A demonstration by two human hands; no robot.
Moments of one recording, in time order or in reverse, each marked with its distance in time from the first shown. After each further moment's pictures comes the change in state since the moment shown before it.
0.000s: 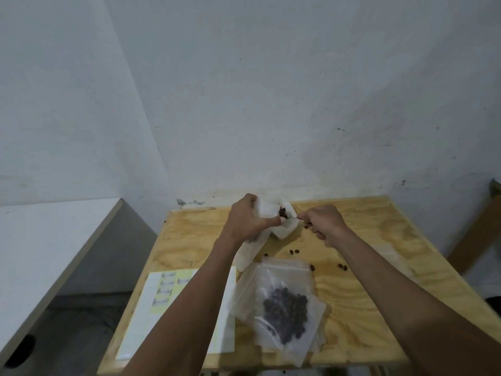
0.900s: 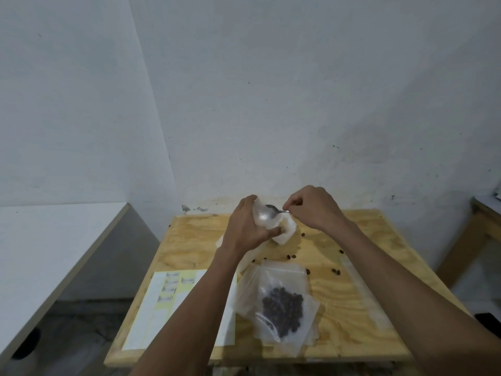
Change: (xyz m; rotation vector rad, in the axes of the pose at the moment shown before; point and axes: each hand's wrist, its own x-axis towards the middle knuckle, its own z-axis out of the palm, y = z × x) left_hand -0.033 0.012 -0.010 0.118 0.148 0.226; right_hand -0.073 -0.070 -0.014 -0.641 0.024 -0.580
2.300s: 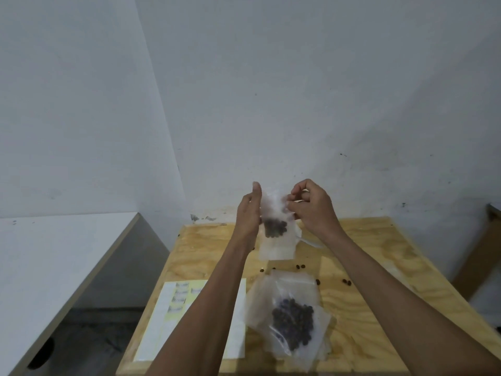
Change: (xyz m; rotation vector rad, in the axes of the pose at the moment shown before) left_hand 0.025 0.023 -0.020 -0.851 0.023 -0.384; right_hand 0.008 -0.009 0.021 0.763 0.201 -0.056
